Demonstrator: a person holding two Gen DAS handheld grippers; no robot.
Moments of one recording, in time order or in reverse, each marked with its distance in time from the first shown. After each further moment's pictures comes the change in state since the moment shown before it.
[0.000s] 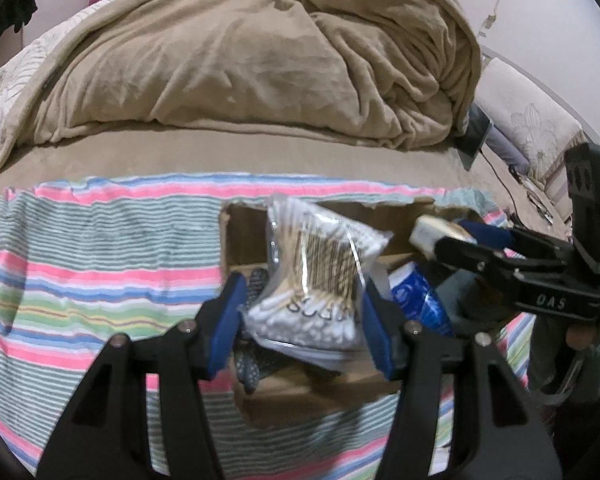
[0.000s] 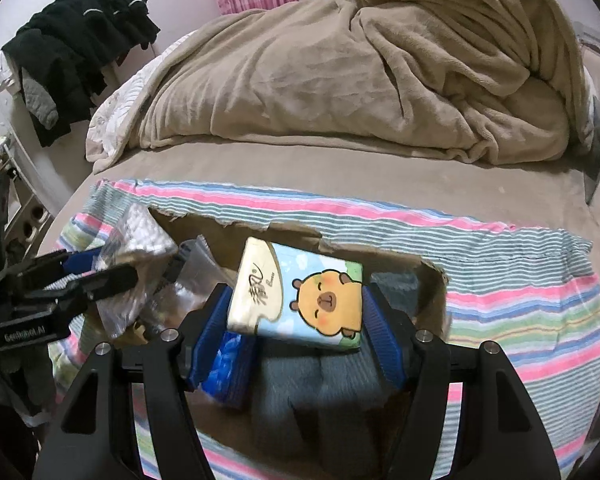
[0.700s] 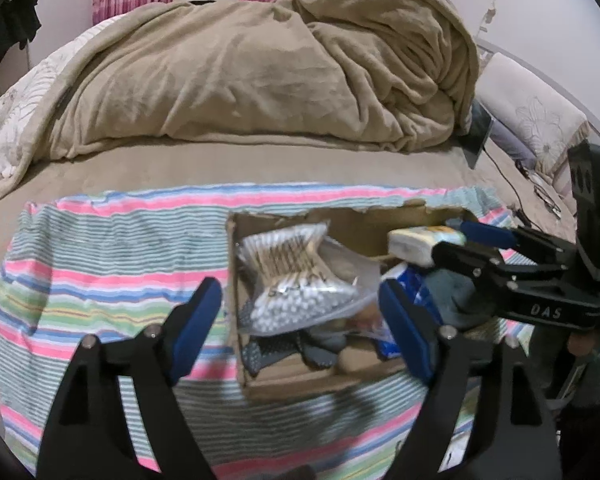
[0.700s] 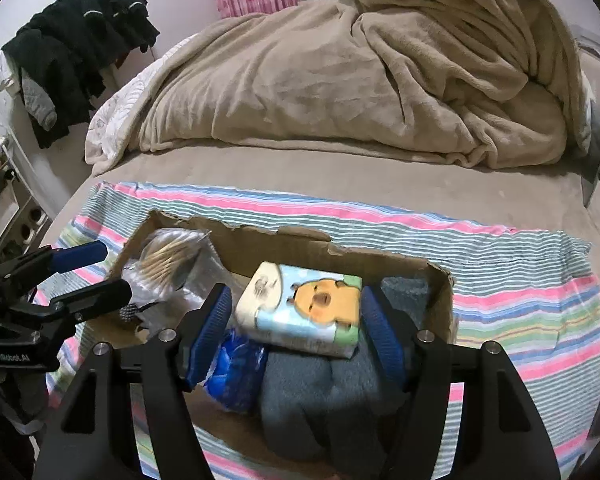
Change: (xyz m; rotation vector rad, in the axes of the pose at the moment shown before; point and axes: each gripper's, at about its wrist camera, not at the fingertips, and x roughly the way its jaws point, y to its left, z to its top) left arm -0.028 -0.013 0.001 0.030 -0.029 0.060; right arm -0.012 0.012 -0.004 -0.011 -0.030 -0.012
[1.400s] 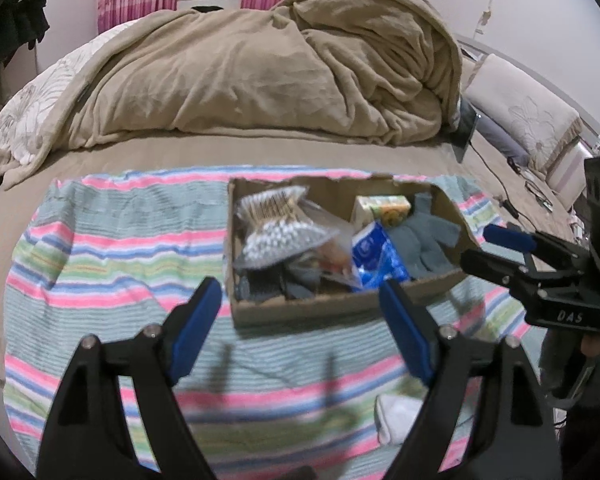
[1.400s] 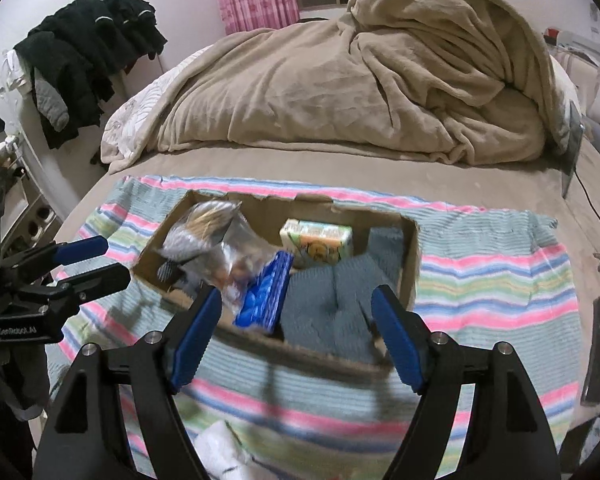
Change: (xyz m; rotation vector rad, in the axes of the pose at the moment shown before) left arm -0.052 -0.016 -0.040 -0.003 -0.010 0.003; right arm -0.067 0.013 -0.041 0.001 -0.025 -0.006
